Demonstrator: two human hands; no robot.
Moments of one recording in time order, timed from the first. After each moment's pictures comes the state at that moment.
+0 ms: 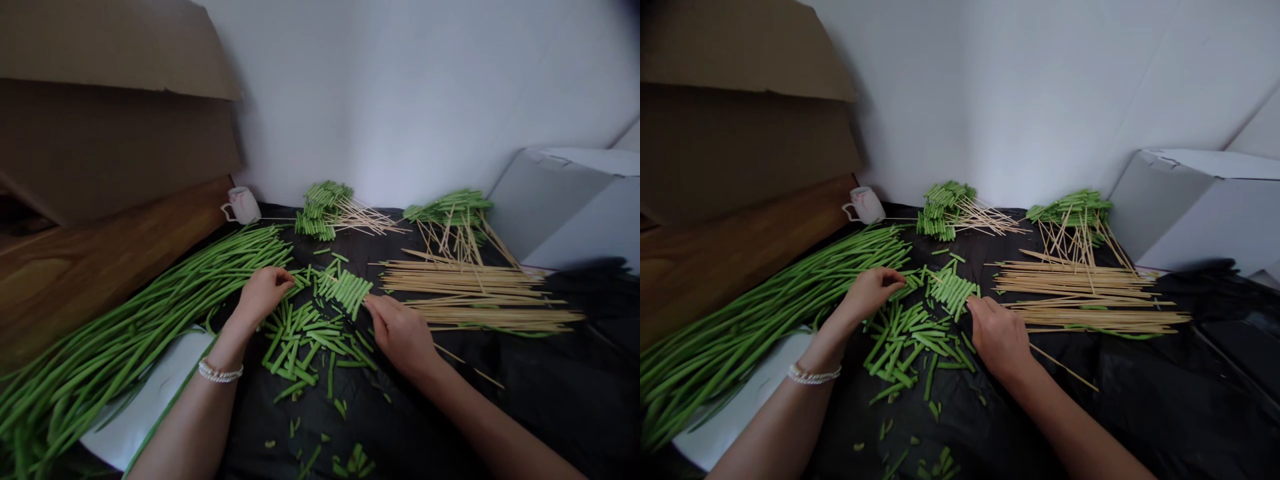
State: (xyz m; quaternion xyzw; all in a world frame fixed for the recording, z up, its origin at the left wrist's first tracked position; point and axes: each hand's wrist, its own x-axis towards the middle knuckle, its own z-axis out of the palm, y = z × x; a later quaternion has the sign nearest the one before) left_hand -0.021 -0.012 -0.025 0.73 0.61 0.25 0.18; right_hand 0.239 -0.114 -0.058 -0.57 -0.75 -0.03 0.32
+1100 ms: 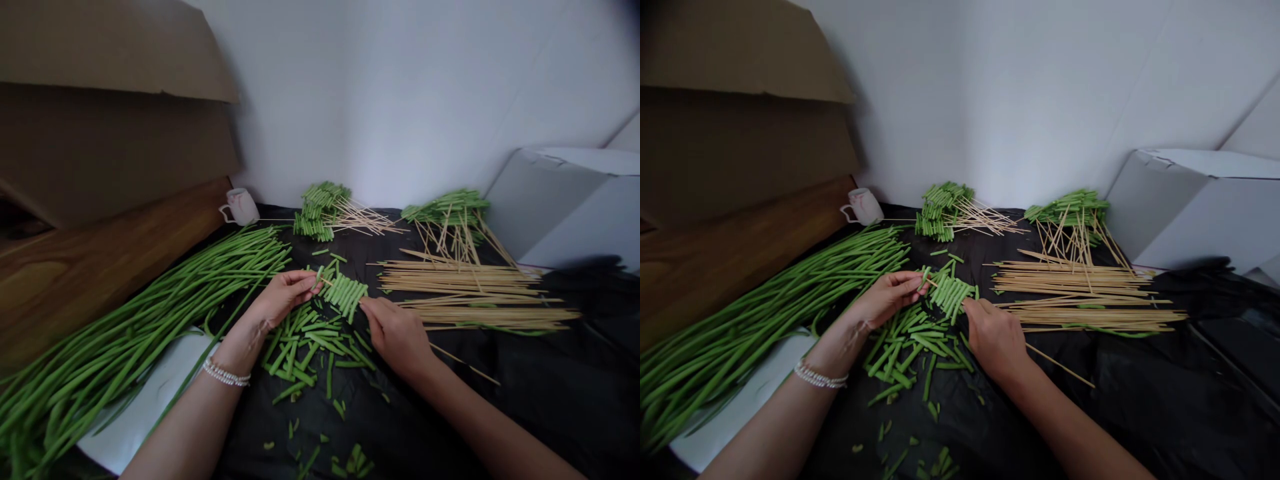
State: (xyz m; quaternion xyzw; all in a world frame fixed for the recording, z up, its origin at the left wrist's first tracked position) left_hand 0.021 -0.028 -0.025 0.44 0.43 0.40 0.68; right_hand 0.238 -0.115 -0.056 -0.56 -0.77 -0.05 0.31
